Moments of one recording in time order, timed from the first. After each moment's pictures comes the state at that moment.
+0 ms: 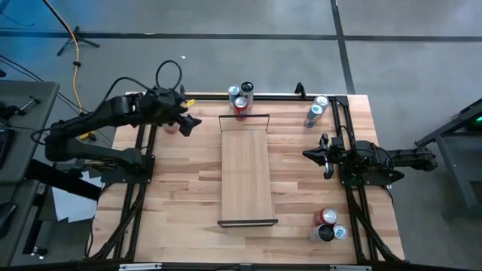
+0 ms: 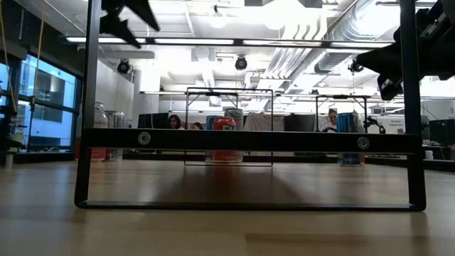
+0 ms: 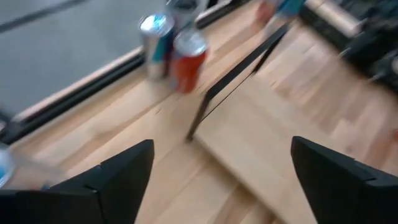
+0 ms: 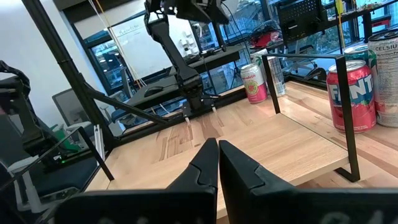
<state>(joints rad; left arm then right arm) 0.33 1.02 1.19 -0.96 -0.22 -0.47 0.06 0.01 0.01 0.04 0.15 0.34</state>
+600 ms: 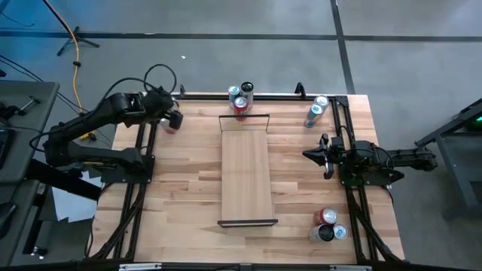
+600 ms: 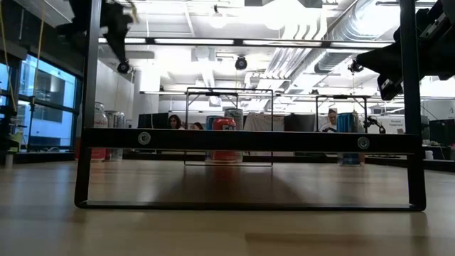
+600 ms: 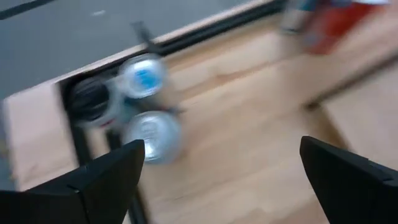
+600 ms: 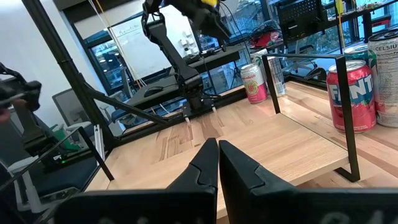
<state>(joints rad) 0.44 1.01 1.15 -1.27 -0.46 -0.67 0.06 0.01 0.01 0.04 0.15 0.34</state>
